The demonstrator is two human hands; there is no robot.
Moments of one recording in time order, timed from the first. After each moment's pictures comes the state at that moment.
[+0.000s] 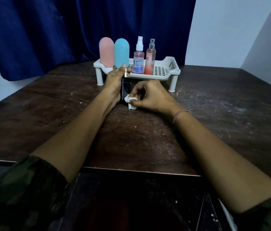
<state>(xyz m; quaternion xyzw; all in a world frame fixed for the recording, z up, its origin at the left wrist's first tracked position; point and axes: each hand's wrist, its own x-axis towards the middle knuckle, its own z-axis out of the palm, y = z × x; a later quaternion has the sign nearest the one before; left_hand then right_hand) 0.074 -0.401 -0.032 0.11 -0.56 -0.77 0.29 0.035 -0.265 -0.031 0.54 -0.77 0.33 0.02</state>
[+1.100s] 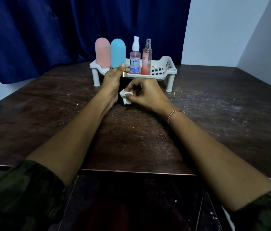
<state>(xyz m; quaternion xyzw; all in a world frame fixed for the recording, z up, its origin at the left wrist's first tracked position) 0.074 -0.396 -0.028 0.10 -0.58 -0.74 0.31 0.034 -0.273 -0.034 0.53 -0.75 0.39 0.06</state>
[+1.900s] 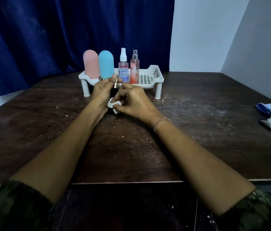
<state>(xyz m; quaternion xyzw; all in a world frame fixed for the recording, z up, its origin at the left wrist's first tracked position) 0.071 -0.399 -0.031 0.06 -0.61 -0.73 0.30 0.035 -0.279 -0.031 0.55 -0.73 0.37 0.16</state>
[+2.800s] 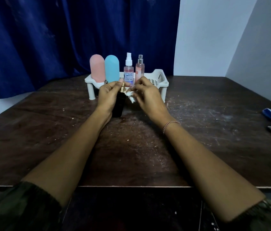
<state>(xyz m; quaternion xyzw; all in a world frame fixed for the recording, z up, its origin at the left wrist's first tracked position) 0.066 -0.402 -0.038 0.03 -0.65 -0.68 0.35 0.022 -0.270 -0.025 0.48 -0.76 0.36 0.25</state>
